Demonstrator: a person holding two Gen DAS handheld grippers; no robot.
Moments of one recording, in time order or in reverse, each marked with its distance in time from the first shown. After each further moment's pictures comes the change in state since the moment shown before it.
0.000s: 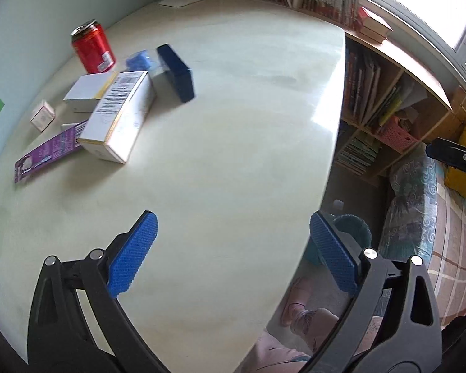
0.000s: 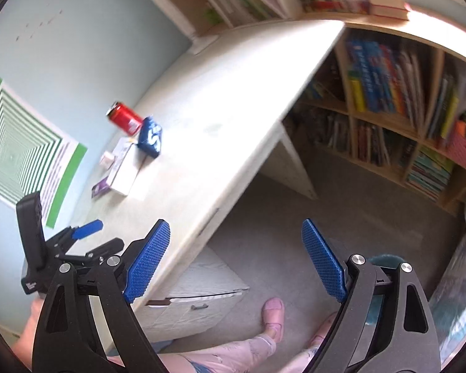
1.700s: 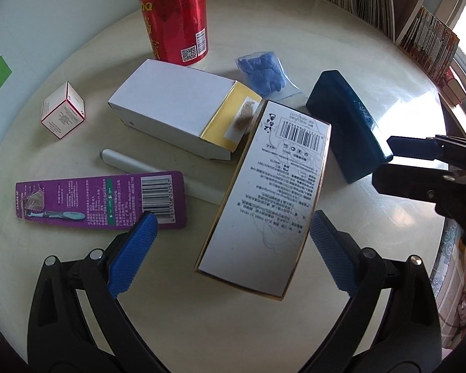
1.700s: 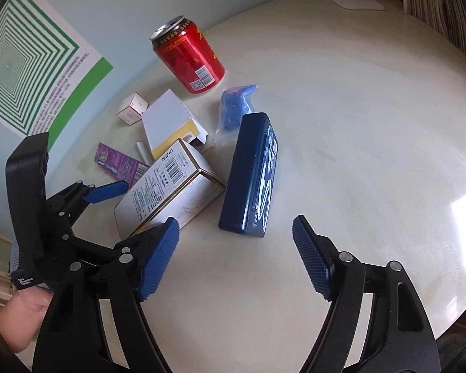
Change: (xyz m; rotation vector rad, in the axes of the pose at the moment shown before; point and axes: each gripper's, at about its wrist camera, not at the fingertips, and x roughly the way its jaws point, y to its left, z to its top) left arm 0.085 0.152 0.078 -0.203 0.054 0.048; right arm 0.228 0.178 0.125 -0.411 0.322 0.081
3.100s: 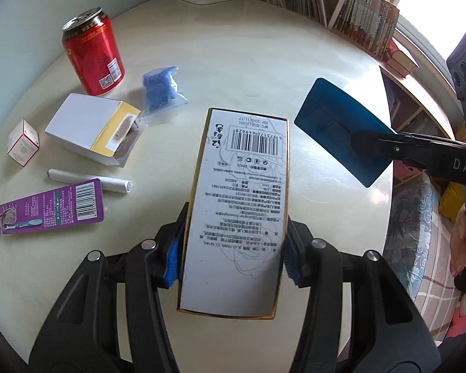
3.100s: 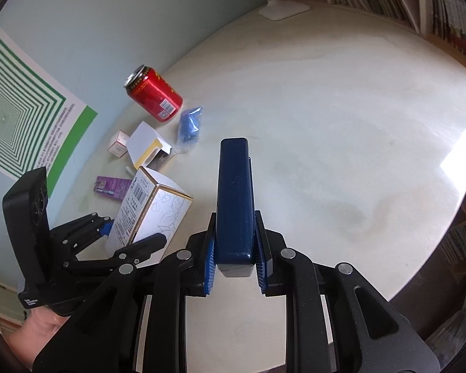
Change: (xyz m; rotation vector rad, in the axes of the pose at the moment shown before) left arm -0.024 -0.079 -0.008 0.171 -0.031 -0.160; right arm -0.083 -0.044 -0.070 0.241 -0.177 -0.042
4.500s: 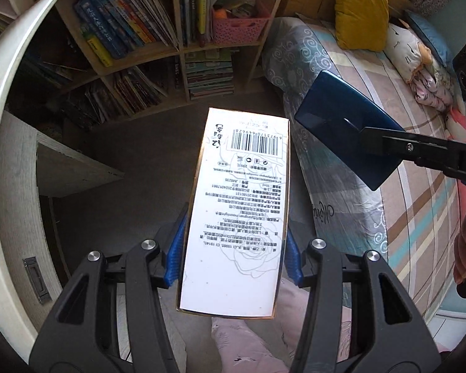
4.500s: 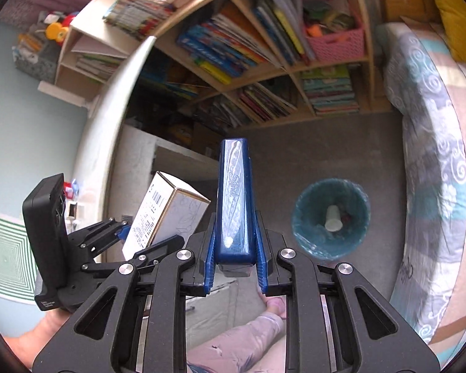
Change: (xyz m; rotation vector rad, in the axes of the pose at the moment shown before) left arm 0.081 -0.398 -0.140 0.687 0.319 -0.265; right arm -0.217 -0.265 -0.353 0.769 -0.229 -0.157
